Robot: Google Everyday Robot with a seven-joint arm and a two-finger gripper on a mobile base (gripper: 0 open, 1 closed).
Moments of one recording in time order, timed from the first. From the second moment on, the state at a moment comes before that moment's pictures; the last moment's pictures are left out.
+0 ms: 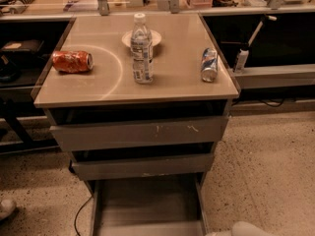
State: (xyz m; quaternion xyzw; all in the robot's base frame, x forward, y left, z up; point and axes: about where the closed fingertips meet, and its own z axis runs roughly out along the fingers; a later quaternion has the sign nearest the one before) arm 0.333 -0.138 0.202 -0.10 0.92 0.38 0.09
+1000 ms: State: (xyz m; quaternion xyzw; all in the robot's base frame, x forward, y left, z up) arm 0.343 -0.133 0.203 -0.10 0.91 0.38 0.10
